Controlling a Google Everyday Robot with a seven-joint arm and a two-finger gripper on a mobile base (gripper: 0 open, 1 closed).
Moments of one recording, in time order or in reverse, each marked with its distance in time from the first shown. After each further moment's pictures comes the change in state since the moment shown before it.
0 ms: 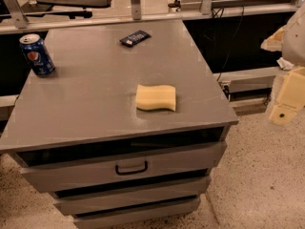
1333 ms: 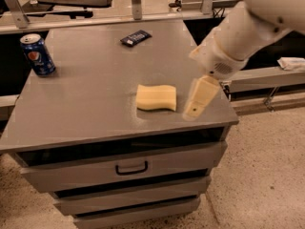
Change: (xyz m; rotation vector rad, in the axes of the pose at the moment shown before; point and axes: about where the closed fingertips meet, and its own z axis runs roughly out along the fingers) arm -0.114 -0.031 0.112 -0.038 -0.228 -0.079
